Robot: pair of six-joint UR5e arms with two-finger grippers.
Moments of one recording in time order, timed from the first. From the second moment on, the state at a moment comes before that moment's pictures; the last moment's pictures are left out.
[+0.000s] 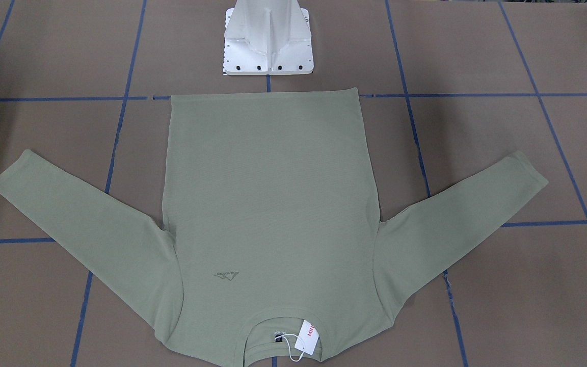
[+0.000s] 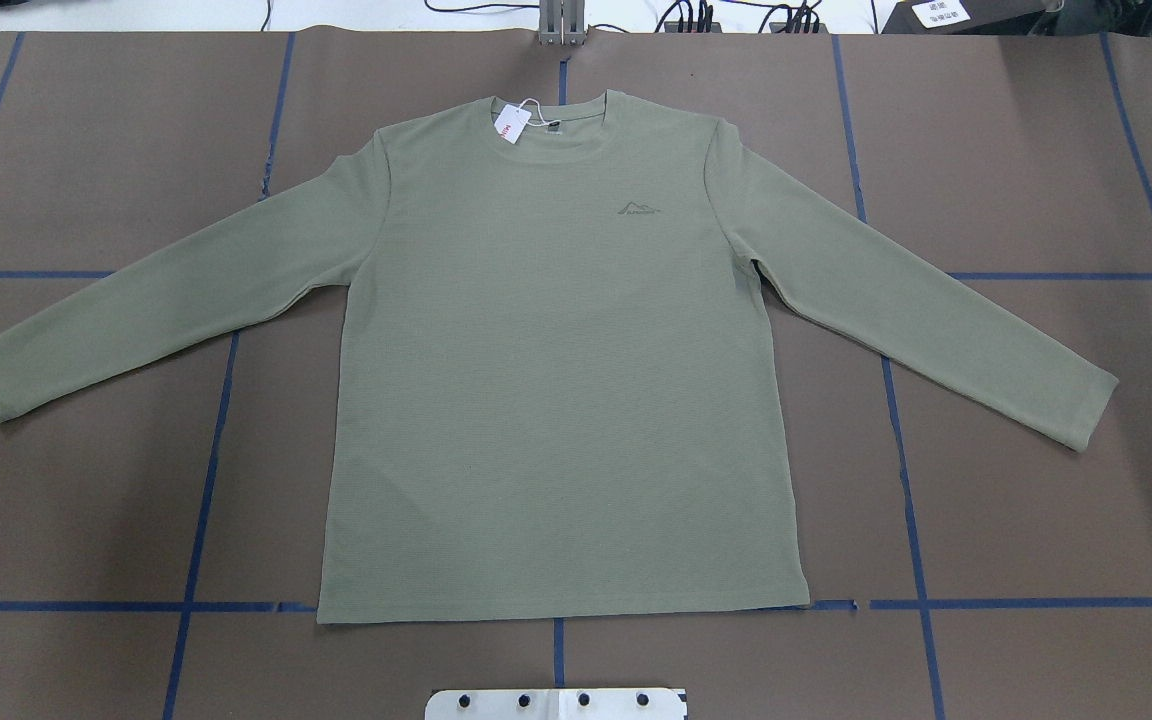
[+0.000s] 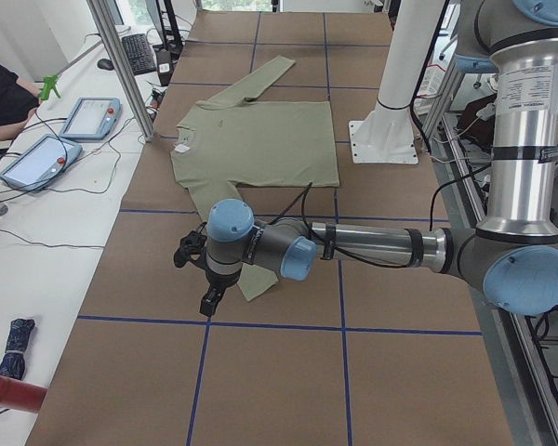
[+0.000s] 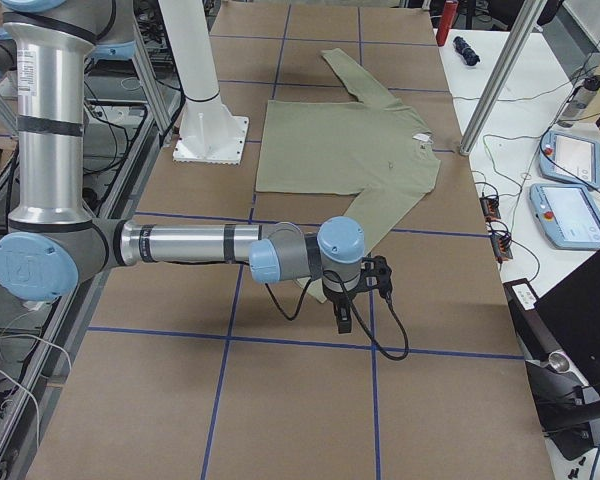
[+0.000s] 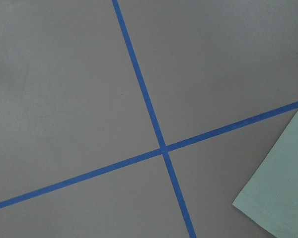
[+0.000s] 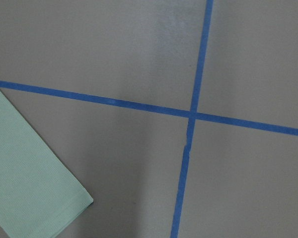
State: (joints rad) left arm -1.53 -1.55 -1.64 -1.87 -2.28 0.08; right arm 1.49 -1.65 1.67 -1.36 2.36 0.05
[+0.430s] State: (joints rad) left arm -1.52 -1.57 -1.63 -1.98 -2.28 0.08; right arm 1.37 -1.68 1.63 -1.08 2.36 0.30
